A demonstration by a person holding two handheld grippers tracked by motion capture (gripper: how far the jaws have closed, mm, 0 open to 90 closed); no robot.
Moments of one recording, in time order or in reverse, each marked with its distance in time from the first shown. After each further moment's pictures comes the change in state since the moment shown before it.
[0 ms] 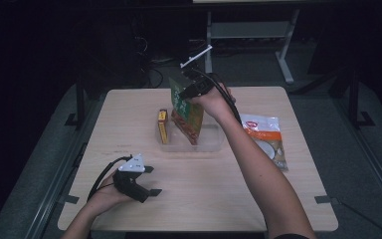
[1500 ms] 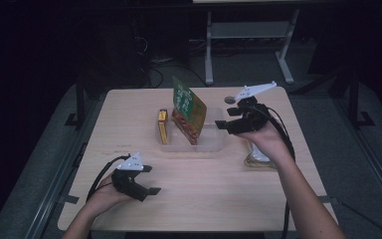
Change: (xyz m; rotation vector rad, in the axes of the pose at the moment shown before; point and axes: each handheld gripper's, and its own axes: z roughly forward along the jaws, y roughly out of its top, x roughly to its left) left arm 0.002 0.000 -0.003 0.007 0.017 -0.011; right arm -0.011 -0.136 -0.087 -0.167 -0.047 -0.077
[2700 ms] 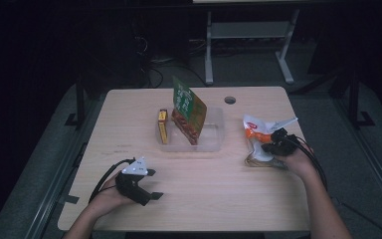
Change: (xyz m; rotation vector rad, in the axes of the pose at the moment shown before) left arm -0.007 -0.001 0.009 0.027 -0.033 0.033; right arm -0.101 -0.154 0.025 0.306 -0.123 0.060
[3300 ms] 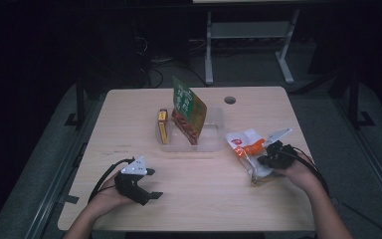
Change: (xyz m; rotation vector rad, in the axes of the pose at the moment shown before) left arm -0.001 0.001 -0.002 -0.011 0.005 0.002; right arm 0.041 -0.010 -0.014 0.044 0.061 -0.133
